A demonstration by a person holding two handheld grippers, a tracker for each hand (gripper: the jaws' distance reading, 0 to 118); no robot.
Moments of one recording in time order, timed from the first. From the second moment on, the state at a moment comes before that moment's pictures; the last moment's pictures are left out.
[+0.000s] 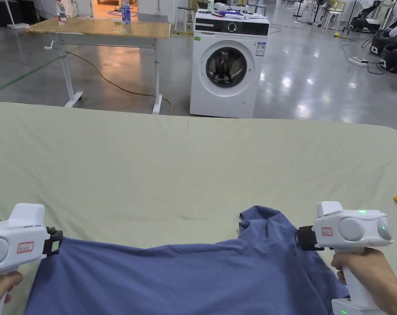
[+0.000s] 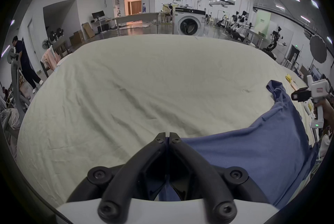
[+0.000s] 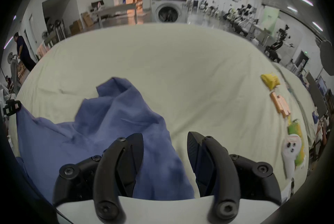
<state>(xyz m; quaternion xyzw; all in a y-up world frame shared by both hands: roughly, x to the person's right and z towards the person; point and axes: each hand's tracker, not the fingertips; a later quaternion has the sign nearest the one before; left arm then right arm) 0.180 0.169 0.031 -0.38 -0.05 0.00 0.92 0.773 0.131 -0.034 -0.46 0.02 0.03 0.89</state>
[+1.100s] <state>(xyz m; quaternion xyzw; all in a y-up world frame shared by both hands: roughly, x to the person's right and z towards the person) 0.170 0.346 0.095 -0.22 -0.06 0.02 0.97 0.772 0.361 0.117 -0.19 -0.03 0.07 0.98</state>
